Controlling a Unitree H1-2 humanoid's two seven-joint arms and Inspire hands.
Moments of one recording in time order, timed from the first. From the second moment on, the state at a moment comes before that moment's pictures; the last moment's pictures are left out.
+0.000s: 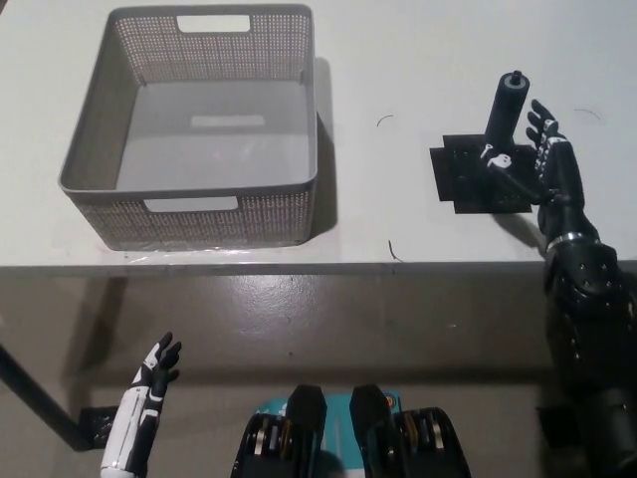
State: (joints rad) left_arm 0.06 0.10 0.04 0.16 0.10 -0.31 0.00; right_arm -0.71 -0.11 -0.14 0.67 -0.04 -0.02 -0.10
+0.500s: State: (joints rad) left_arm 0.07 0.12 0.03 0.17 0.10 -0.31 -0.01; right_arm -0.88 -0.11 -0.13 1.01 -0.03 -0.05 -0.11
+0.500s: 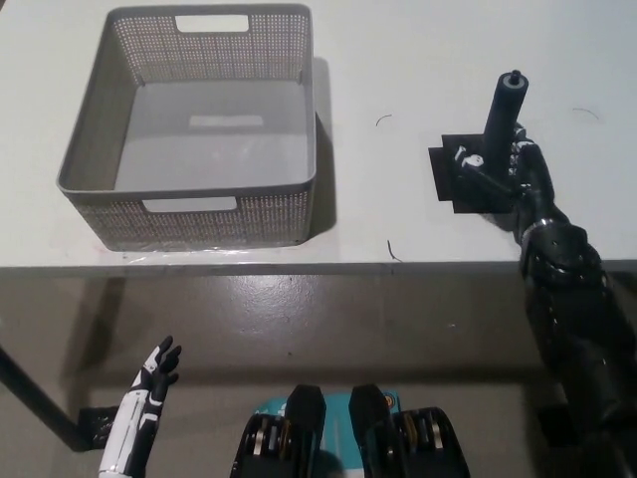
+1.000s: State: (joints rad) left_arm 0.09 0.12 0.02 0.18 0.10 -0.33 -0.01; right_arm -1.12 -0.09 -0.10 1.38 -0.06 -0.14 -0.36
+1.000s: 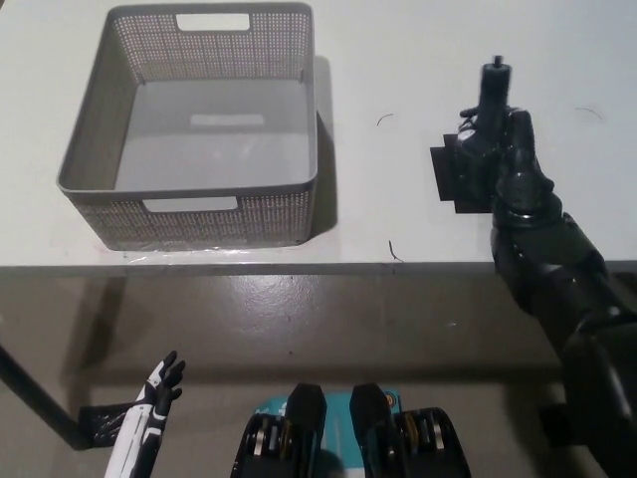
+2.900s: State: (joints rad) left_arm 0.11 0.12 0.01 0.24 0.11 -0.39 -0.02; right_arm -1.19 0.28 0.04 0.78 -0.07 -0.11 -0.44
